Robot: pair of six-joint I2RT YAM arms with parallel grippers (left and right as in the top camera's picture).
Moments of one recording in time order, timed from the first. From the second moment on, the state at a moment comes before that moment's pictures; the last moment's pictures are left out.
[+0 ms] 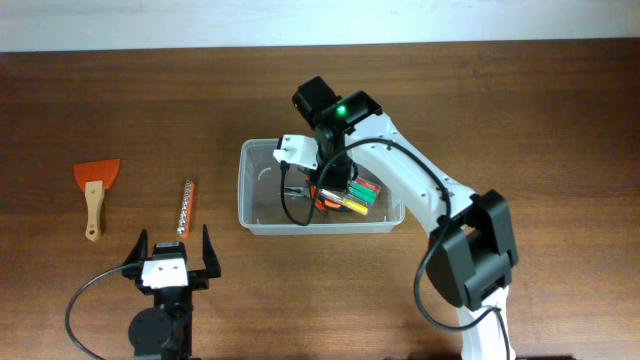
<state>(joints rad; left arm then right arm) 0.02 0.01 0.01 -0.08 -0.08 0.08 0.58 2.15 1.91 -1.18 -0.10 -0.79</state>
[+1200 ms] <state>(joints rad) 0.02 0.01 0.01 -0.08 -0.08 0.08 0.52 2.26 1.91 -1.12 -0.12 -0.61</state>
